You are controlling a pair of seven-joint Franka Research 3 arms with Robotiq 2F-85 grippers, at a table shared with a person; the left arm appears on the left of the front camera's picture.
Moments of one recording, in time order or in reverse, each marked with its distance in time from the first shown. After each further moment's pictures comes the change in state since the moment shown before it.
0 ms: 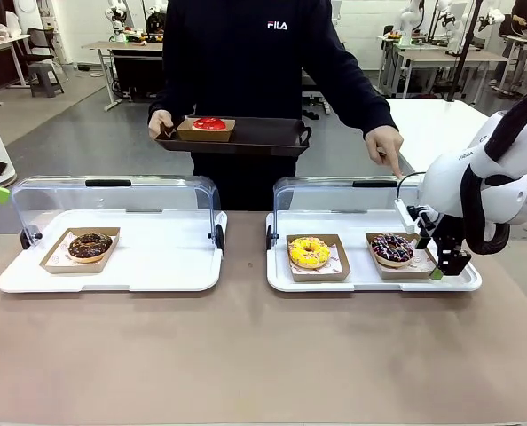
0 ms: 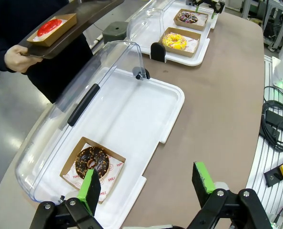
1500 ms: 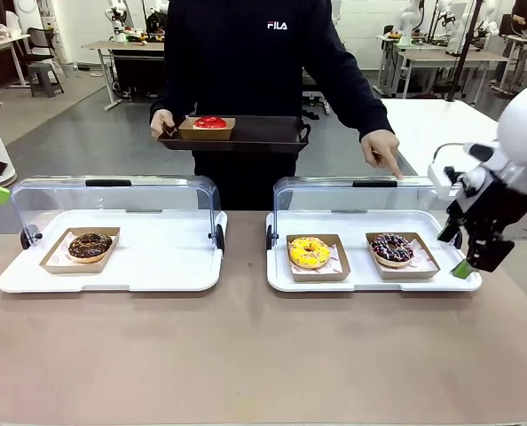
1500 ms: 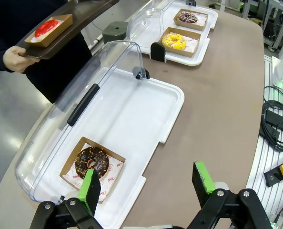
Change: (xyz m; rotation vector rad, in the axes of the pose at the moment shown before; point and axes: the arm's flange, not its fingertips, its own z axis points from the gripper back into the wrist) left arm 0.000 0.000 0.000 0.000 0.000 0.000; right arm 0.013 0.067 0.091 0.100 -0.136 -0.149
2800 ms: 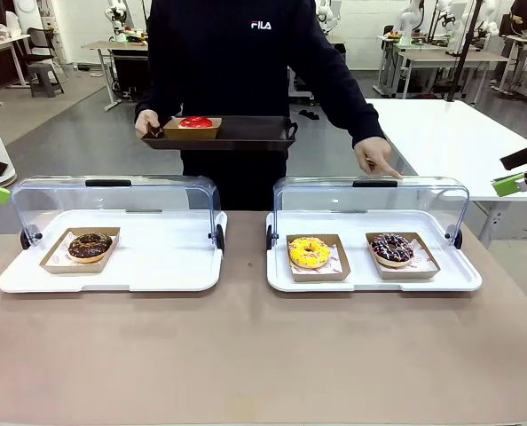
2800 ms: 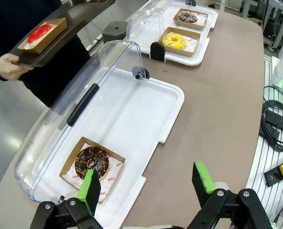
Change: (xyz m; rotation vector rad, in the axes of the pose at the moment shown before) left arm 0.000 0.000 -0.001 -0.002 0.001 0.000; right arm -0.053 0.057 0.154 -0.253 -0.581 -0.468
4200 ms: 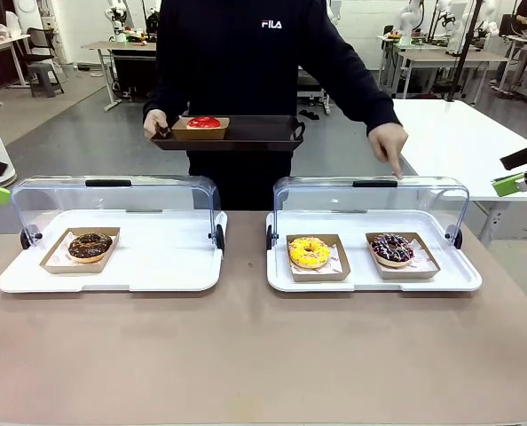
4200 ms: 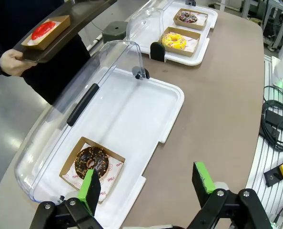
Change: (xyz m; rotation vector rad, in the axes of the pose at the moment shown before) left arm 0.000 0.000 0.000 0.000 0.000 0.000; right arm 0.000 0.000 0.000 0.000 0.000 0.000
